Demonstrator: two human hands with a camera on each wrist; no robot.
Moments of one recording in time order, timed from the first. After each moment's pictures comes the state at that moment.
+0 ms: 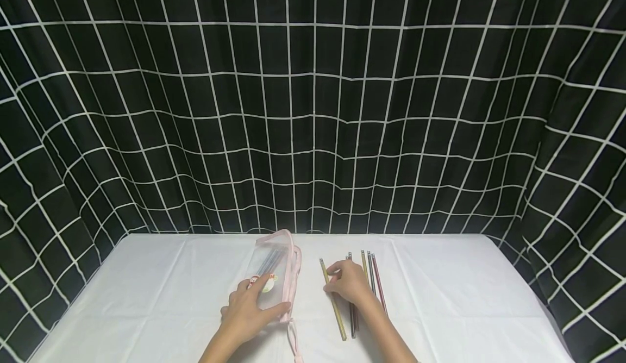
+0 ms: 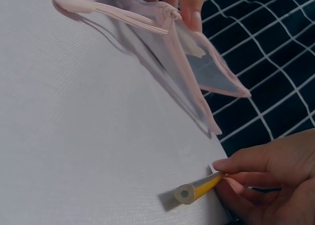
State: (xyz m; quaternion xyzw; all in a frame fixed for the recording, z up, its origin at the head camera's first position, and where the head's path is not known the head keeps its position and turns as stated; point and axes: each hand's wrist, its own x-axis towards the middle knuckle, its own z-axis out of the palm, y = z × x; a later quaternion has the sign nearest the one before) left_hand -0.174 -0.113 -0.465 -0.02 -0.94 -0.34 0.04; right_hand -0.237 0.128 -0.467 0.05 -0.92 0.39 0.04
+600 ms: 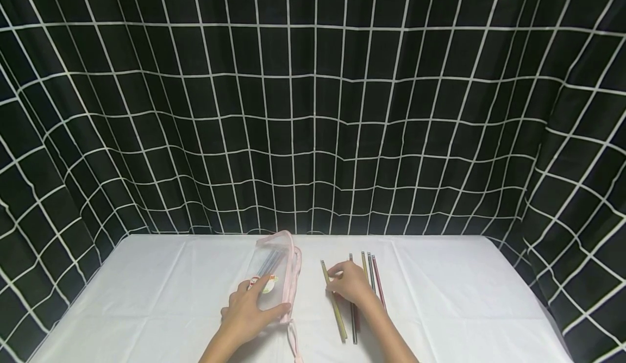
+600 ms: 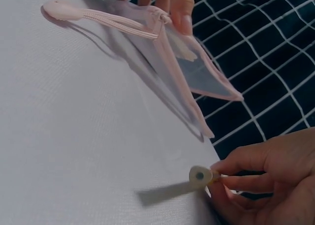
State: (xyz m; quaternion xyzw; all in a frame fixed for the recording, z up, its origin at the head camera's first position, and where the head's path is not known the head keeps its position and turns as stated) left_hand -0.175 -0.114 -0.466 -0.02 -0.94 -0.34 0.04; right_hand -0.235 0.128 -0.463 0.02 -0.91 0.41 0.01
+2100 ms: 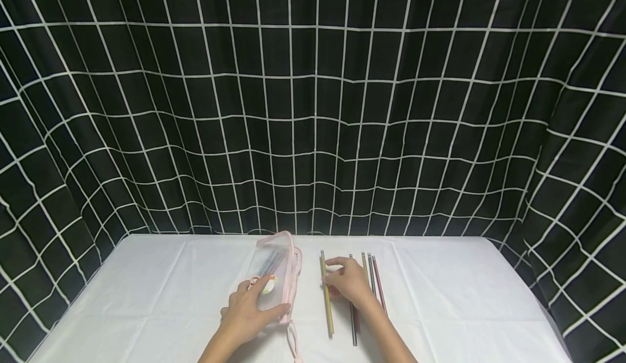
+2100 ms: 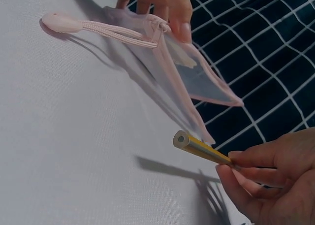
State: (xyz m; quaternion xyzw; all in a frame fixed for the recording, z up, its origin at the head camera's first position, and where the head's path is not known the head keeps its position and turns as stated) left_hand -0.175 -0.114 -0.464 -0.03 -0.94 -0.34 0.04; right_hand -0.237 0.124 -0.461 0.01 -0.85 0.53 -0.01
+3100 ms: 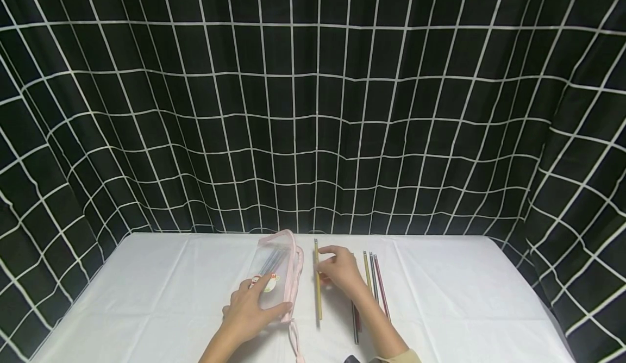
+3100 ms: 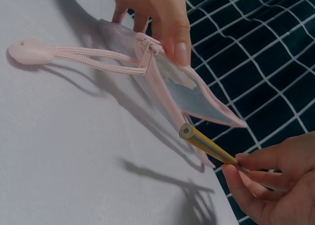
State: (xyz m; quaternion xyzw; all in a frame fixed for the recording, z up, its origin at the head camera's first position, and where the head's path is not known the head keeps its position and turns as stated) left_hand -0.176 -0.115 -0.465 -0.03 -0.94 -0.34 0.05; right_hand -0.251 0.104 -0.447 0.02 -0.83 0.55 -0.01
